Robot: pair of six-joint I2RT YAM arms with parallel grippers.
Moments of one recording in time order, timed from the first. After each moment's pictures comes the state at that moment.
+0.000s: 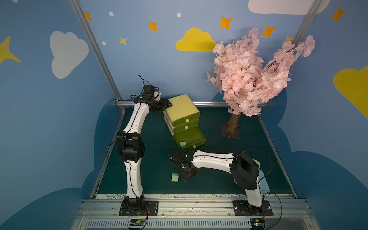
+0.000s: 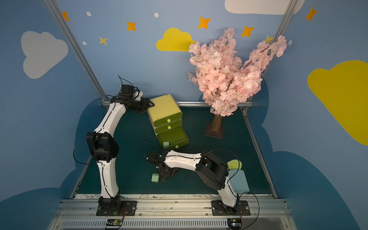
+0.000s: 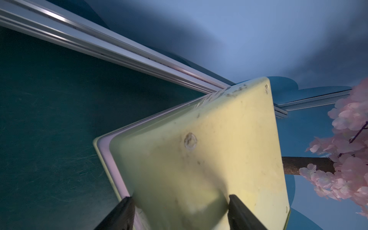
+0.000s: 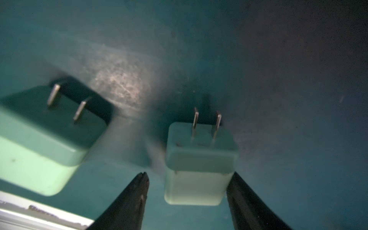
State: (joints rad) left arm -0.07 2.19 2.22 -0.88 0.48 -0.45; right arm 1.19 2.04 1.48 -0.98 0.08 0.48
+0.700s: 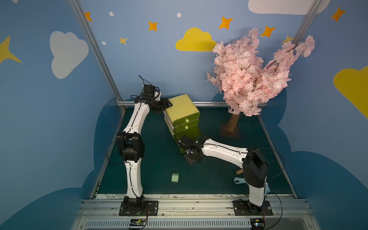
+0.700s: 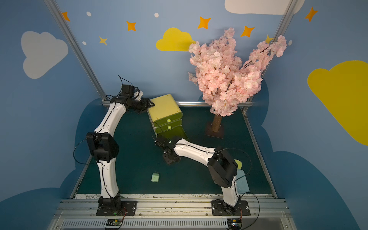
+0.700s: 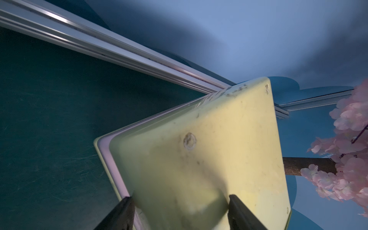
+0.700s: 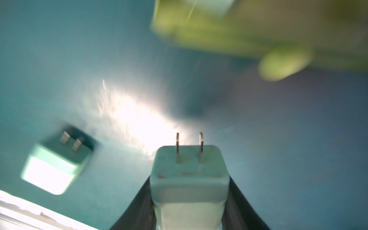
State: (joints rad) left arm -0.07 2.19 2.22 -0.88 0.47 -0.45; right arm 0.99 1.91 1.58 -0.98 0.15 0.33
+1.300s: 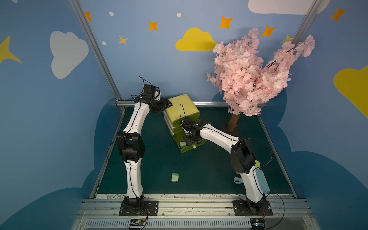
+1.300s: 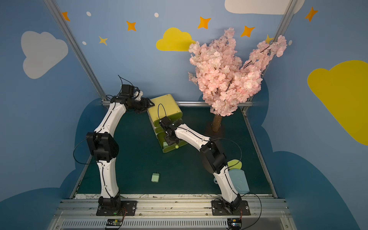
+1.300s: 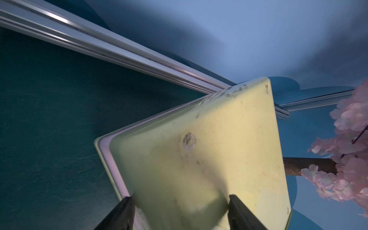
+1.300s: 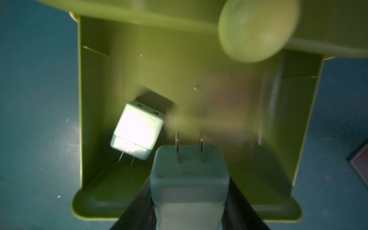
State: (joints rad) left arm -0.07 2.19 2.22 -0.88 0.47 -0.45; right arm 0.83 2.19 1.91 -0.96 0.15 0.17
